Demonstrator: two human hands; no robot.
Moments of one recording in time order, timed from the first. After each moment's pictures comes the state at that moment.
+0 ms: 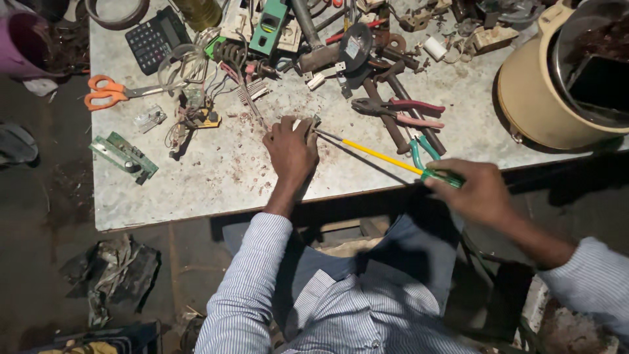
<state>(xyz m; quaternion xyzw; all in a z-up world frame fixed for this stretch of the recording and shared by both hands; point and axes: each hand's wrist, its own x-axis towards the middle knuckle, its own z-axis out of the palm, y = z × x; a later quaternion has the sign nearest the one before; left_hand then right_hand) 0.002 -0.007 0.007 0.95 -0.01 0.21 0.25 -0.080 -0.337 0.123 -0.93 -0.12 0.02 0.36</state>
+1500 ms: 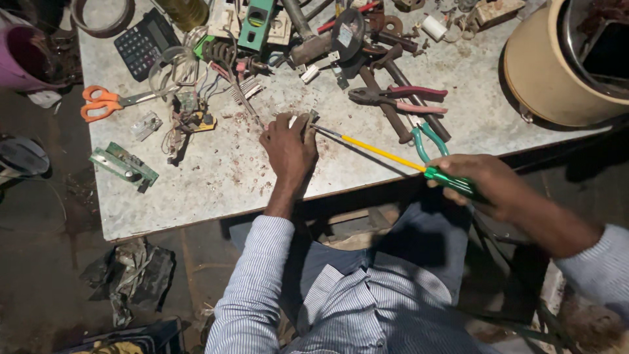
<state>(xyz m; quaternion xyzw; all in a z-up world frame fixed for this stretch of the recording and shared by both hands) -0.003 -0.007 0.013 0.94 -0.04 0.23 0.25 -0.075 -0.356 0.104 -0.72 0.14 0.30 0.61</state>
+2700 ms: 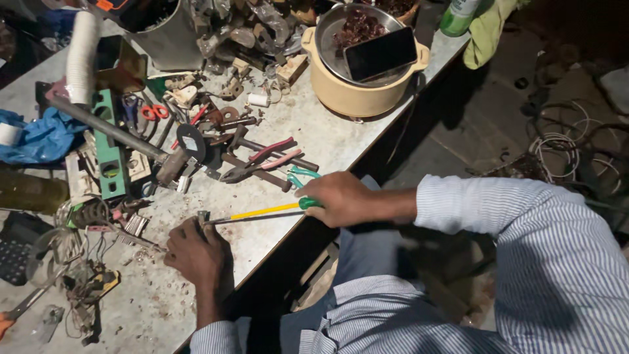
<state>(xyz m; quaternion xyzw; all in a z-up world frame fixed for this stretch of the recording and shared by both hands) 0.006 -0.002 -0.007 0.97 -0.05 0.18 0.17 -0.087 -0.332 0.098 -0.93 -0.21 -0.10 0.28</state>
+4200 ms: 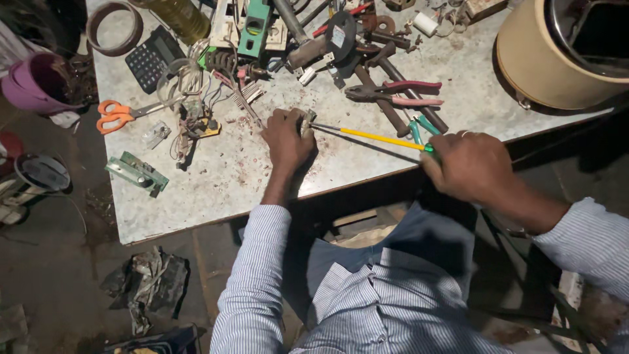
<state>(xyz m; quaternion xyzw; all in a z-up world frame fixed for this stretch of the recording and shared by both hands) 0.029 0.006 -0.010 0.94 -0.03 0.16 0.30 -0.078 -0.316 0.130 -0.98 -0.17 0.00 -0.06</state>
